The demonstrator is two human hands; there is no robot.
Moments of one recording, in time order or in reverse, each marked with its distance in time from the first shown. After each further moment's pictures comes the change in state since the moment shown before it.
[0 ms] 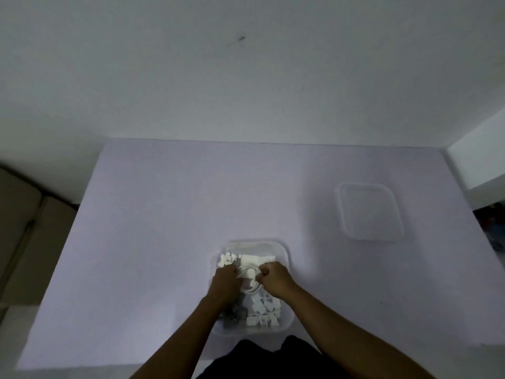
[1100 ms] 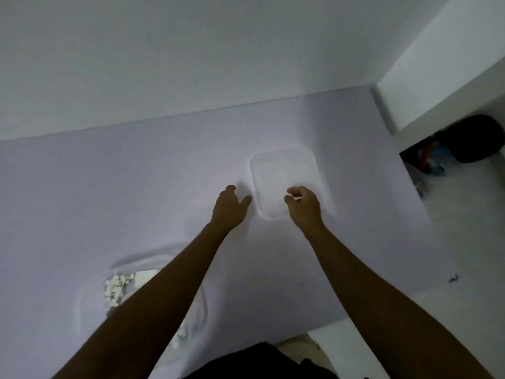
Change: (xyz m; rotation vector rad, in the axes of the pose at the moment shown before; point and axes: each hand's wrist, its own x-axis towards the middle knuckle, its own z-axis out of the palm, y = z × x) left_hand 0.159 0.294 0.088 -0.182 -0.030 0.060; right_hand 0.034 0.193 -0.276 0.484 0.600 0.295
